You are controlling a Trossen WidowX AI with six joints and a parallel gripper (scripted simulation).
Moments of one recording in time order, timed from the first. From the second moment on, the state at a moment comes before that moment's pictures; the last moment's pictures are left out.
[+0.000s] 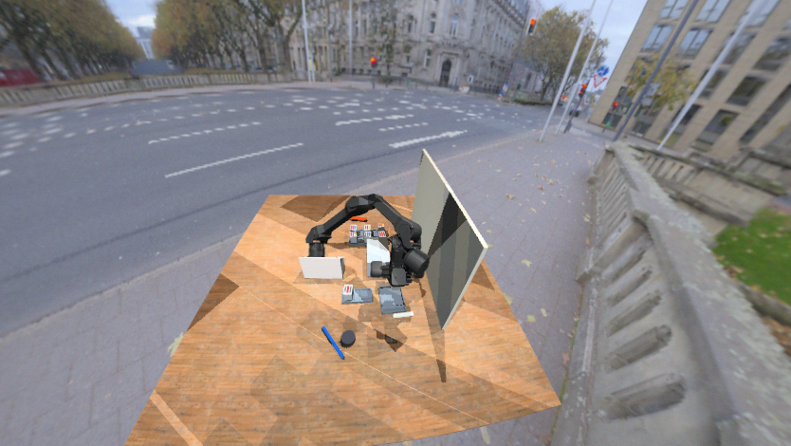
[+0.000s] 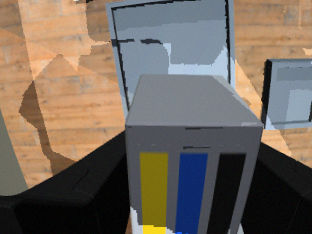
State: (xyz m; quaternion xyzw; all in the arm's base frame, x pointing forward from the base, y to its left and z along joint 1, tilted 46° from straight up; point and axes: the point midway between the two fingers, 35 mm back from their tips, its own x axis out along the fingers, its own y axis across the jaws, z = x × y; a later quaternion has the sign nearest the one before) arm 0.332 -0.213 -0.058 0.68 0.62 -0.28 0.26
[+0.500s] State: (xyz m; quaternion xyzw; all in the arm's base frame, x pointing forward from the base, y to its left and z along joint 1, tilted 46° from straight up) arm 0.334 -0.206 -0.066 0.68 0.62 -0.28 0.26
